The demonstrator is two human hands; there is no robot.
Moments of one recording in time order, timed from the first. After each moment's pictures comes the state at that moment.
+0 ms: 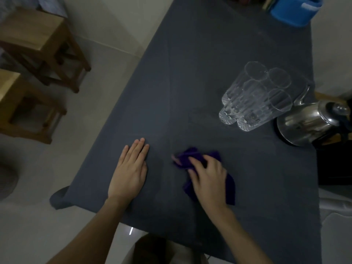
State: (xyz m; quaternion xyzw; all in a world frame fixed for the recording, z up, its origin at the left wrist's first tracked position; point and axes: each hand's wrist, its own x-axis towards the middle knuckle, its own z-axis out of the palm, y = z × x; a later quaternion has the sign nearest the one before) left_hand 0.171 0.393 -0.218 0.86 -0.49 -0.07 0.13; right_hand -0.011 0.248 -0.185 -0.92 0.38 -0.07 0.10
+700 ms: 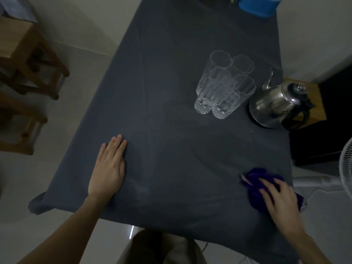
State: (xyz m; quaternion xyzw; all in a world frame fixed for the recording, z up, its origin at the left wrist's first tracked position) left_hand 0.169 0.392 -0.218 0.87 -0.48 -0.07 0.13; right_hand -0.260 0.174 -0.180 -0.87 0.49 -0.03 0.02
